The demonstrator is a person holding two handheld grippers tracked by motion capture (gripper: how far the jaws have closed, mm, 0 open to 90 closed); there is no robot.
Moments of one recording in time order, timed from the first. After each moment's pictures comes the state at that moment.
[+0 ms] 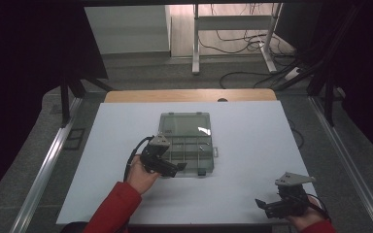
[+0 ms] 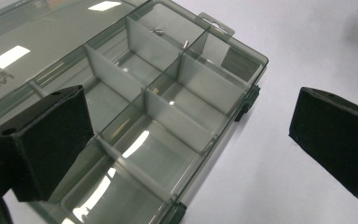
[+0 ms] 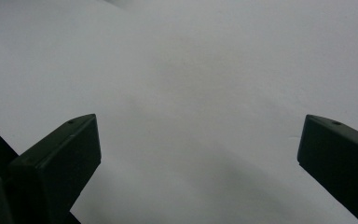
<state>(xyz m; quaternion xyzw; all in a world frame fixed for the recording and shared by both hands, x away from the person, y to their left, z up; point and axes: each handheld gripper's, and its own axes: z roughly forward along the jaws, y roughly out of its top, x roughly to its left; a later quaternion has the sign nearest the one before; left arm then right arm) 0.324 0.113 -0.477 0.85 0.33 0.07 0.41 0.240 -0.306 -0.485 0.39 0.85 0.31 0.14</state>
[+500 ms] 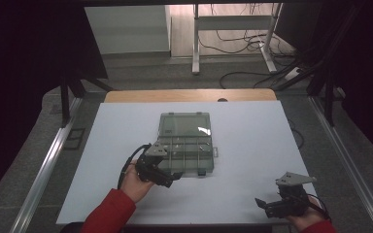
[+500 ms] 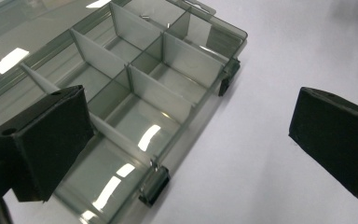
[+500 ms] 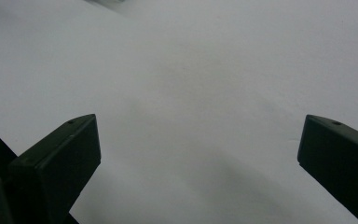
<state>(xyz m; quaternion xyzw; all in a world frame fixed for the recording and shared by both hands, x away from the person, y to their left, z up) 0.297 0.120 -0.476 0.86 0.30 0.08 0.40 0.239 -0.306 -0.484 0.40 0.85 0.32 0.14</state>
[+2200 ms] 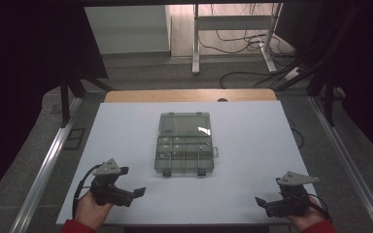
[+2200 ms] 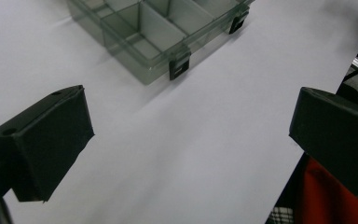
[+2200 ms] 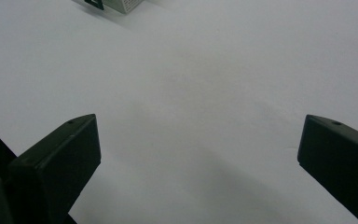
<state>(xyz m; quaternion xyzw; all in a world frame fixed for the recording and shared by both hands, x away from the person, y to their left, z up) 0.225 0.220 -0.479 0.81 0.40 0.07 0.42 0.239 -0.307 -0.481 0.39 0.84 0.34 0.15</state>
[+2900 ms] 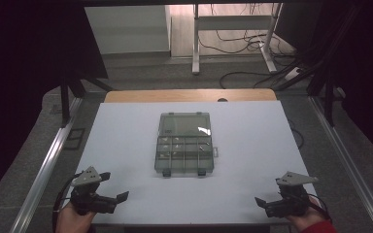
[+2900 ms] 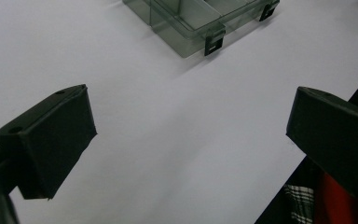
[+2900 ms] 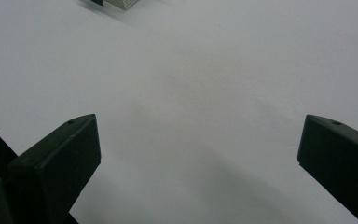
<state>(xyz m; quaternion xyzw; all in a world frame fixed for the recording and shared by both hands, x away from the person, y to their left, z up) 0.199 0.254 -0.480 0.80 0.43 0.10 0.41 0.239 -0.306 -0.482 0.39 0.84 0.33 0.15</state>
